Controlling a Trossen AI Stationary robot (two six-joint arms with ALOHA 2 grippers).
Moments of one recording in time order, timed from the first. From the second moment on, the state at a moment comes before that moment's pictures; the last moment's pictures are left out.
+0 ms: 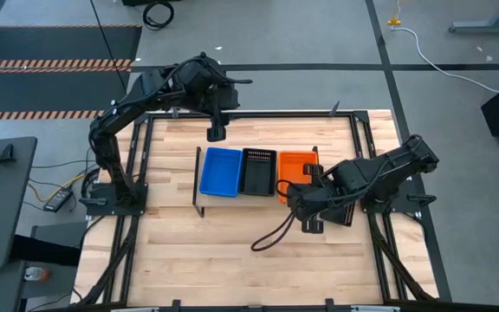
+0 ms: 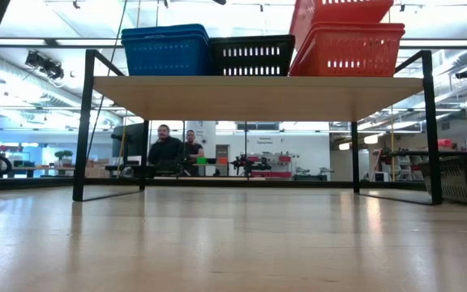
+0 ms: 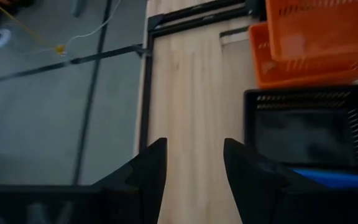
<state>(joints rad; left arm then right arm) 0.32 1.79 2.34 -1.28 -0.05 0.45 0.40 1.63 1.77 -1.45 0.26 0.45</state>
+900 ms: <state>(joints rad) 0.40 1.79 2.28 -1.15 0.17 0.37 0.41 1.63 1.68 -1.47 0.31 0.50</state>
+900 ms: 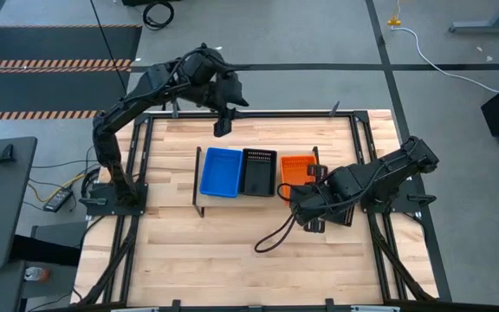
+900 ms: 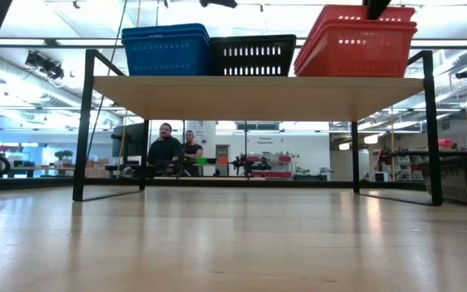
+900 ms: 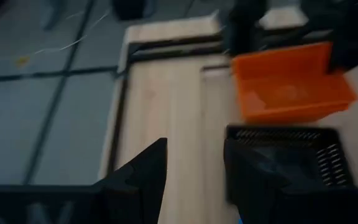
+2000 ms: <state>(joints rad) 0.52 1.77 2.16 -1.13 0.29 0.33 0.69 1.62 1.47 -1.56 0.05 1.26</state>
